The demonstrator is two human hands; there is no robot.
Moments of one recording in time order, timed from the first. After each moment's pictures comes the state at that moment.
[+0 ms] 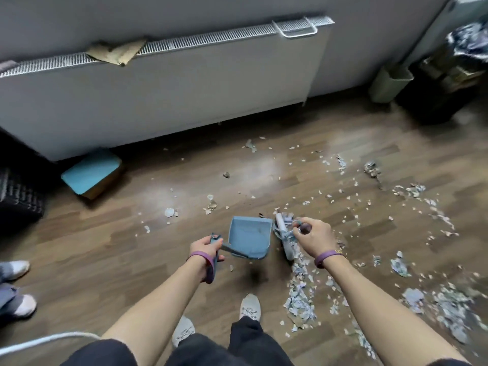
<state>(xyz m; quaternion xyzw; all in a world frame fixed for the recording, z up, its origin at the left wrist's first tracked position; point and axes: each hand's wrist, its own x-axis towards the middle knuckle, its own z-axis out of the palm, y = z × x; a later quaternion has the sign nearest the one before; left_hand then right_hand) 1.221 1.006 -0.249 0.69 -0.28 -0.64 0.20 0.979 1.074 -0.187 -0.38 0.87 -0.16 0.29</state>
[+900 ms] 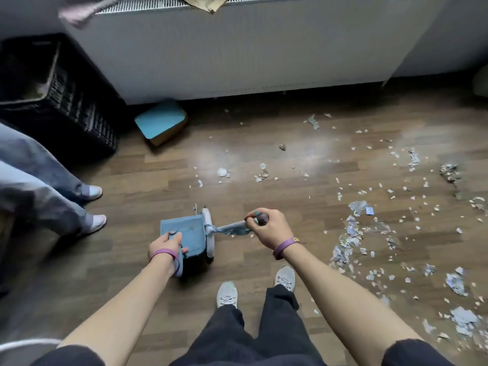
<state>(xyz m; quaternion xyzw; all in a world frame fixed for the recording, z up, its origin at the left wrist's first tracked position) 1.492 1.063 -0.274 0.80 -0.07 -0.49 0.33 1.240 1.053 -0.224 -0.51 0.68 -0.20 0.48</state>
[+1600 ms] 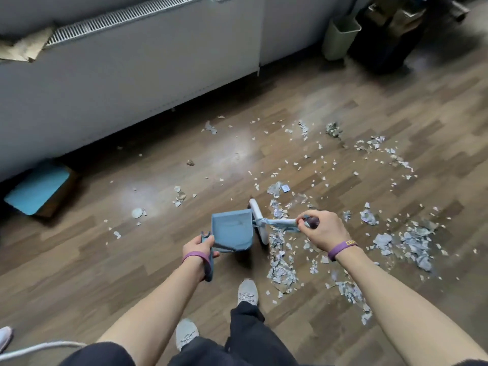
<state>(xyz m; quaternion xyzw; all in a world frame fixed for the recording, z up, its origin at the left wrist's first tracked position) 1.122 1.066 -0.273 0.71 -0.26 -0.63 0.18 0.868 1.185 -0.191 -0.38 0.87 -0.15 0.29</state>
